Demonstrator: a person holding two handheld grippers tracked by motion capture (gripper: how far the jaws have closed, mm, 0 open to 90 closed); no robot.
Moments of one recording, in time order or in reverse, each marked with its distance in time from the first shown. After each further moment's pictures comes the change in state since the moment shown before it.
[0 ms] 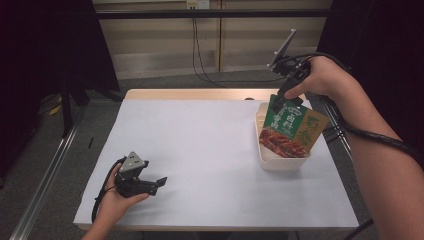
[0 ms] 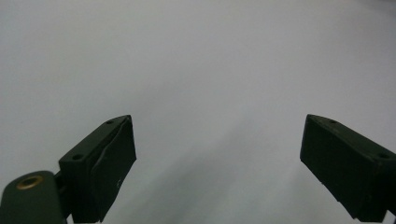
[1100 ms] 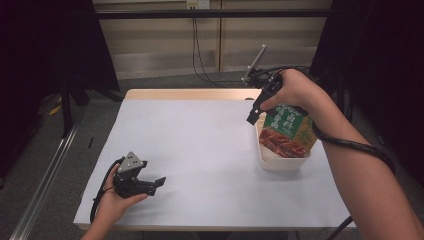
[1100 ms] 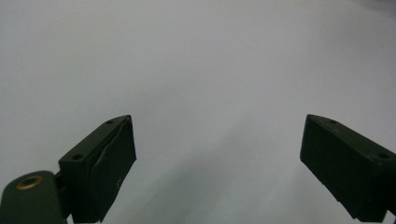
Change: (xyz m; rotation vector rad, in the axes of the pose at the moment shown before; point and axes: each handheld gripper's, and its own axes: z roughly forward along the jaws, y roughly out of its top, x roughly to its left) left arm 0.001 0.000 -0.005 0.004 0.018 0.004; right arm 0.038 0.028 0.038 -0.005 0.065 -0.091
